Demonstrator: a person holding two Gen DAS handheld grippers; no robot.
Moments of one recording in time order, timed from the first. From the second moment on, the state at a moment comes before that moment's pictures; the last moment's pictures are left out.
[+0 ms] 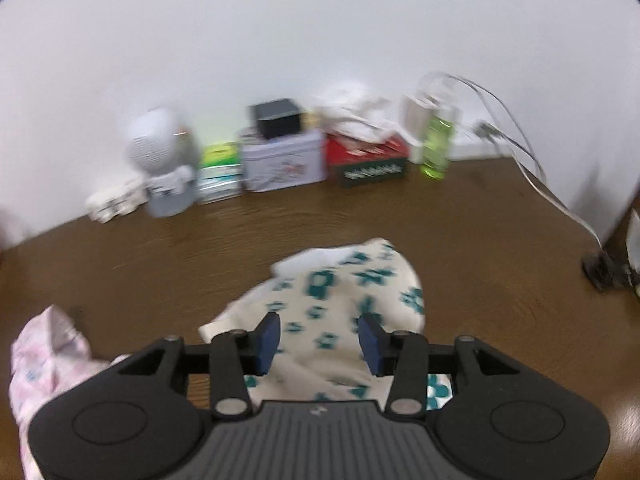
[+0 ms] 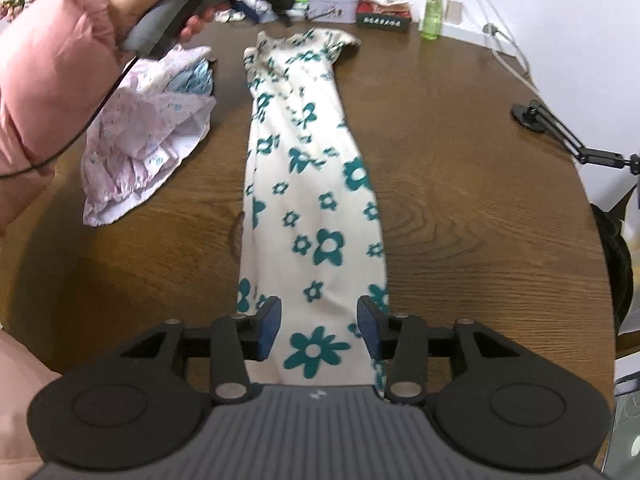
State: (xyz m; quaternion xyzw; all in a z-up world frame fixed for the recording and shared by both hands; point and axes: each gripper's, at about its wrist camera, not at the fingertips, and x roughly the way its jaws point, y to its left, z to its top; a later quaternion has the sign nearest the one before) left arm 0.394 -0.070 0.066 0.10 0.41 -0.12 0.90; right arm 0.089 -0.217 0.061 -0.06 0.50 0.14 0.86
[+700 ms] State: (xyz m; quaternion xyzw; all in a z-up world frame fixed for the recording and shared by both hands) left arm 0.358 -0.085 0.035 0.17 0.48 -0.11 0.85; right arm 0.087 -0.290 0.042 -0.14 0.53 0.11 0.83
